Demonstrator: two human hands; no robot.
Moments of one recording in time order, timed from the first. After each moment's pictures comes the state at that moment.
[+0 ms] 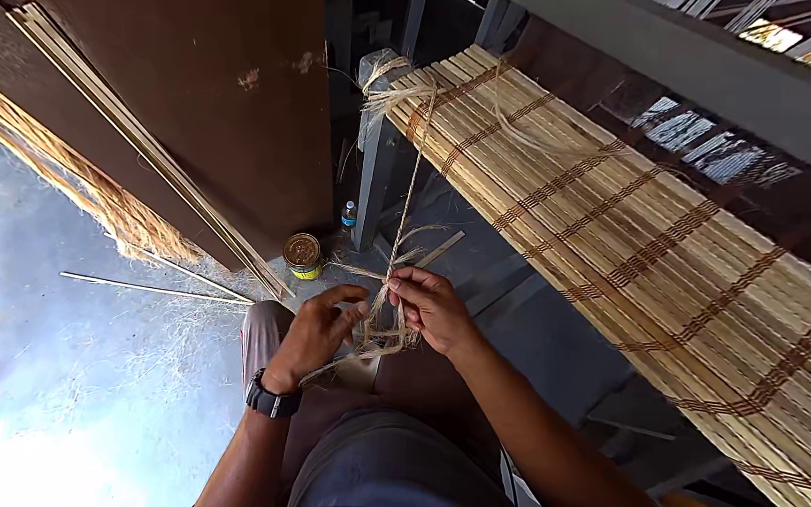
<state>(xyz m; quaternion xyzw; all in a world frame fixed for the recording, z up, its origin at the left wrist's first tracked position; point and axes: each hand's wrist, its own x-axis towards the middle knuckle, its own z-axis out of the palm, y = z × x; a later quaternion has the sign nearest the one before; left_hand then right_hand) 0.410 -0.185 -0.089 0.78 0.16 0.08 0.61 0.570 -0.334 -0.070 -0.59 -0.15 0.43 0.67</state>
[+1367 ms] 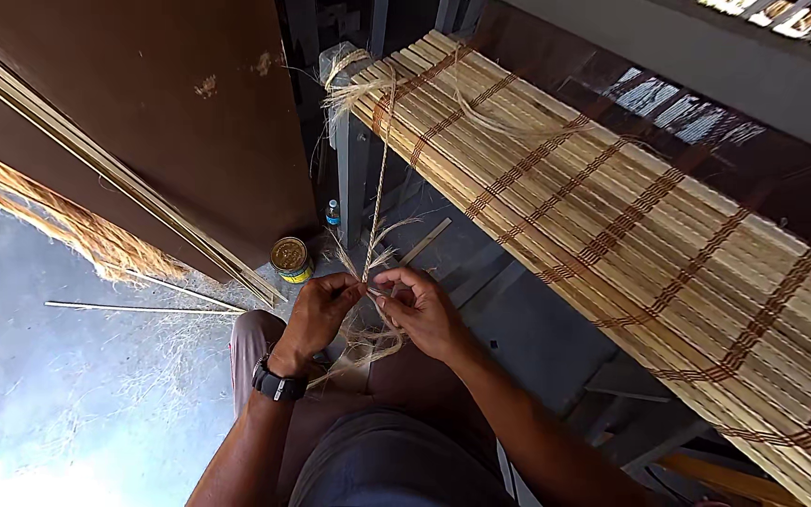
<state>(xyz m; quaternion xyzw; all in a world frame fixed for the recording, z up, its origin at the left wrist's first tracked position) 0.459 -0.192 -0.081 0.77 0.19 0.10 0.60 0.576 -0.362 -0.077 -0.74 -0.32 0.29 0.52</state>
